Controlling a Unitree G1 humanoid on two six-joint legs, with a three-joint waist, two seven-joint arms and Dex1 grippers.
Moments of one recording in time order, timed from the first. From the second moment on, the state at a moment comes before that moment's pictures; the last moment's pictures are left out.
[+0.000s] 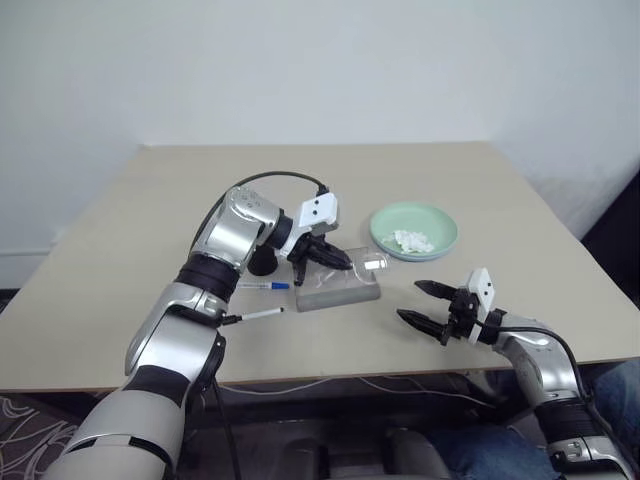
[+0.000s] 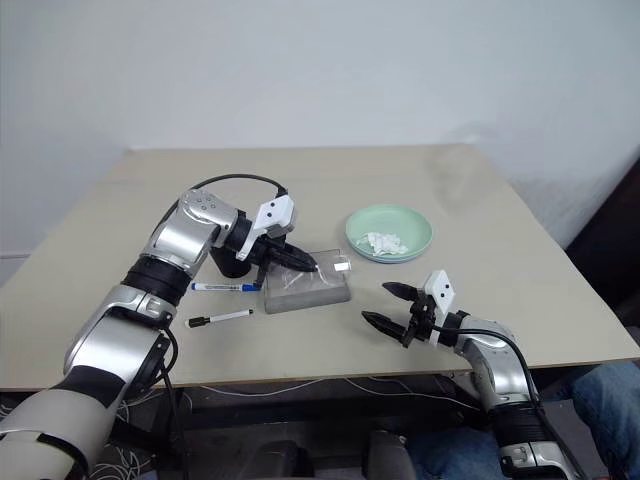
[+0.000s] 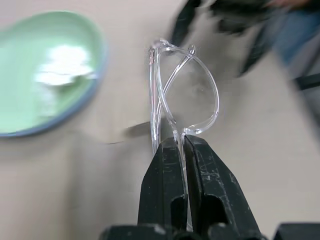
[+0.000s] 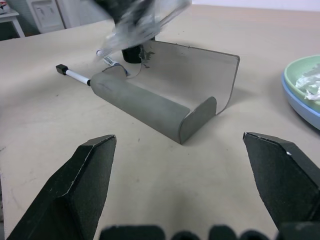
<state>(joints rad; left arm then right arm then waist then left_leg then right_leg) -1.03 0.42 -0.34 0.75 0.04 0.11 -1.41 -0.21 -0.42 0.03 0.22 0.35 0.08 1.02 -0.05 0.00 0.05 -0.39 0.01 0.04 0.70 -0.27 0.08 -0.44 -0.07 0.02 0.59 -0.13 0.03</state>
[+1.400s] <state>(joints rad) -0.99 0.36 -0.40 0.89 0.22 0.03 -1.43 -0.19 -0.38 0.06 0.19 0.34 0.08 0.98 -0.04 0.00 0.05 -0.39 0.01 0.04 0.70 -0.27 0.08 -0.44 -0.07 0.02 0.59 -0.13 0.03</state>
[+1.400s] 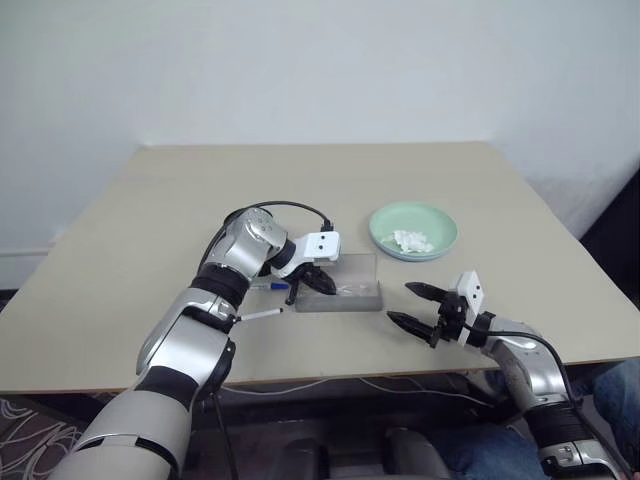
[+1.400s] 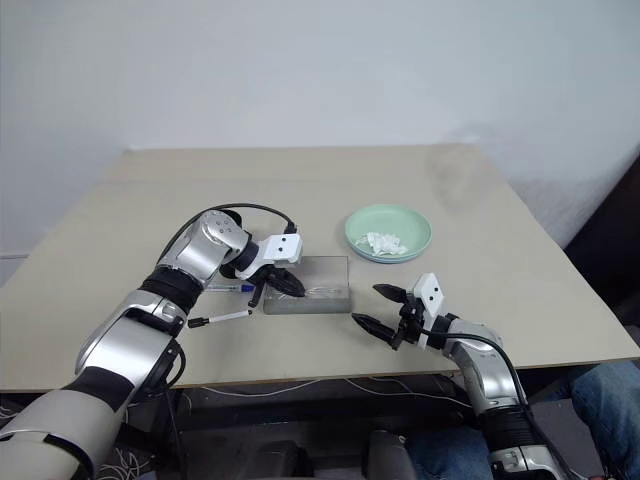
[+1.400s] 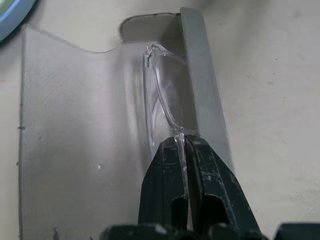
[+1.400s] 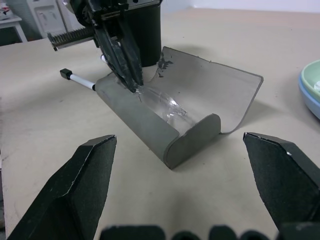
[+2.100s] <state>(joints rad) -1.17 0.32 -0.31 1.08 0.21 -0.09 -1.14 -0.20 -0.38 0.06 0.23 0.33 0.06 0.99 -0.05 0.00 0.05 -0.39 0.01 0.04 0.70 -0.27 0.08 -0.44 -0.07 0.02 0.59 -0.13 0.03</state>
